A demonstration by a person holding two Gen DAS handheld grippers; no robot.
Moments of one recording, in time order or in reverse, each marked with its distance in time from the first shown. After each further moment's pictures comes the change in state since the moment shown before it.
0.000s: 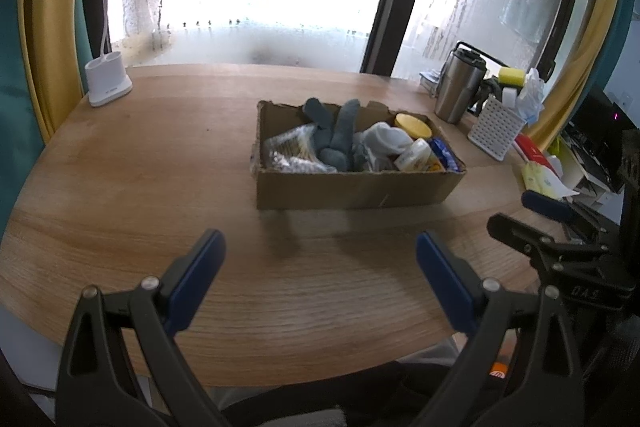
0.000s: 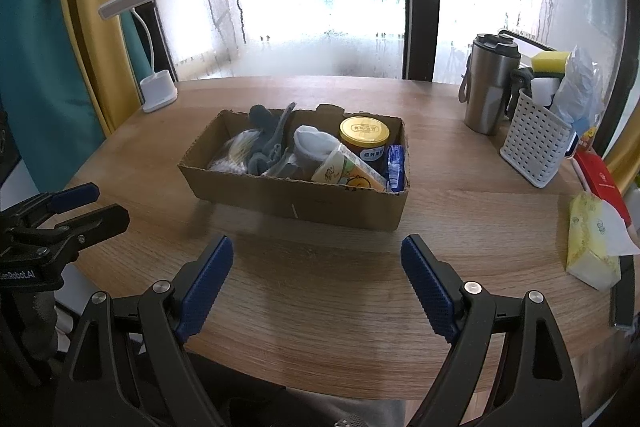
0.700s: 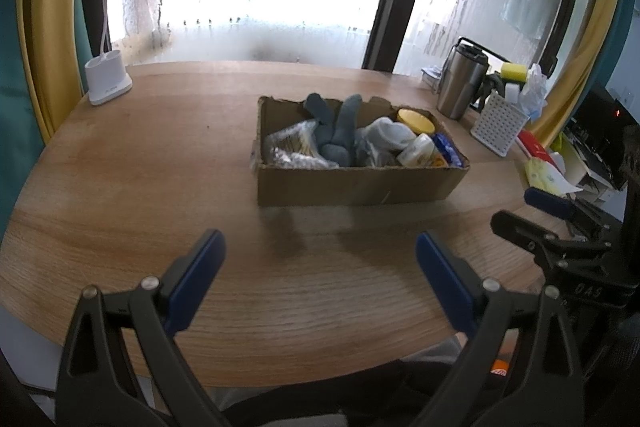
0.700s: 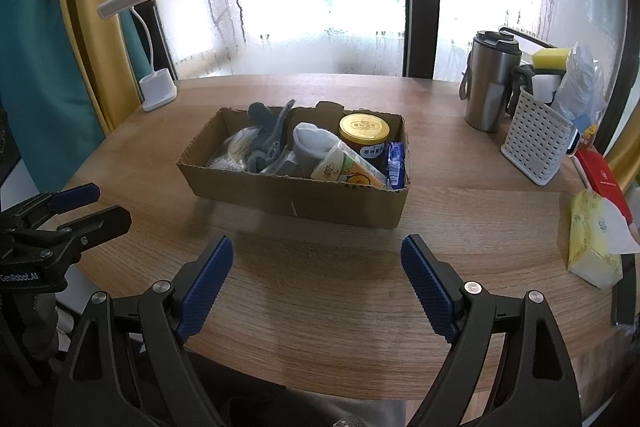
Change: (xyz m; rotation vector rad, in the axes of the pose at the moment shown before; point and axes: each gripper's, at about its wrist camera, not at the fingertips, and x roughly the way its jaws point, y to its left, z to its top) left arm 0.003 0.002 -0.001 0.006 0.010 0.005; right arm 0.002 0.000 -0.003 0.002 0.003 0.002
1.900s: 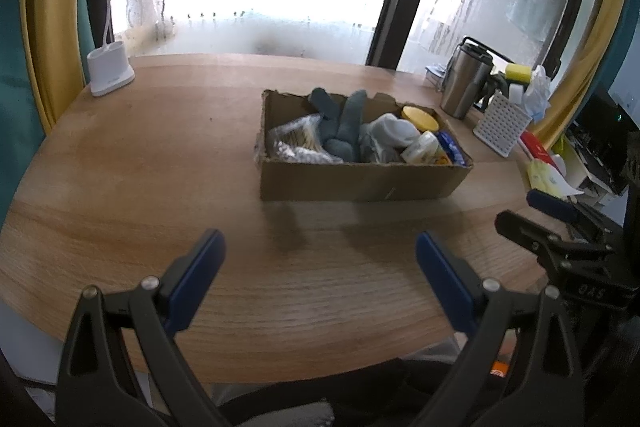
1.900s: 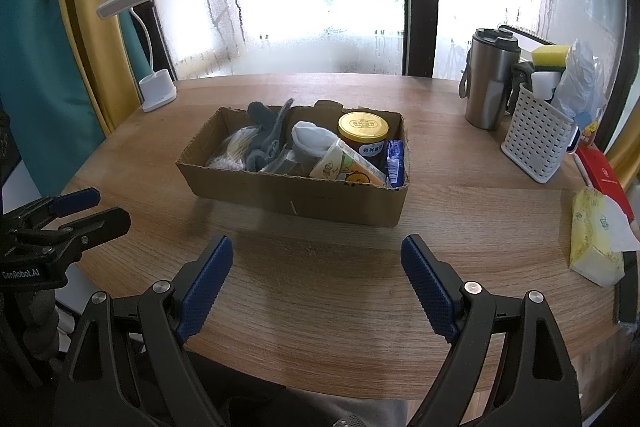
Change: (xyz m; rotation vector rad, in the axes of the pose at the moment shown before) left arm 0.003 0.002 -0.001 -0.018 0.016 0.004; right arm 0.002 -0.001 -0.002 0.003 0.002 0.003
